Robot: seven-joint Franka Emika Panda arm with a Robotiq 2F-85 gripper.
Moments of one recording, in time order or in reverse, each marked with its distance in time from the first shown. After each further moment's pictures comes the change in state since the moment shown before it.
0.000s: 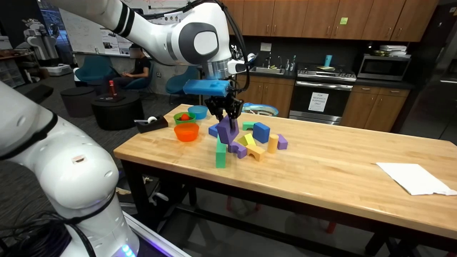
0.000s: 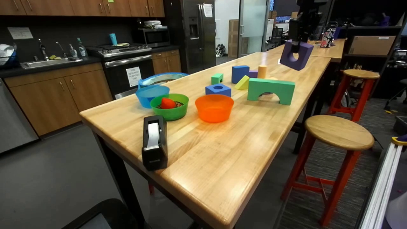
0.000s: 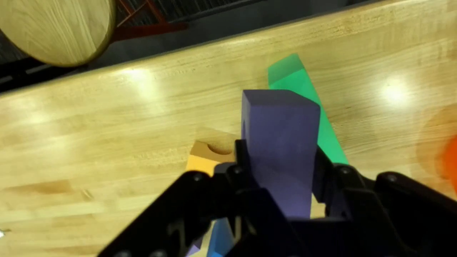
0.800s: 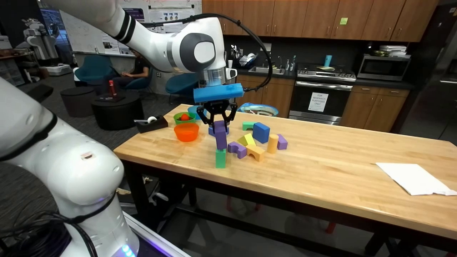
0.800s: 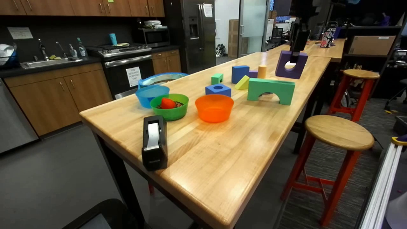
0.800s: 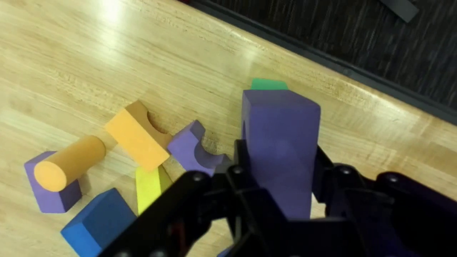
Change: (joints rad) arm 0.118 0.027 -0.061 -0.029 -0.031 0.002 -0.544
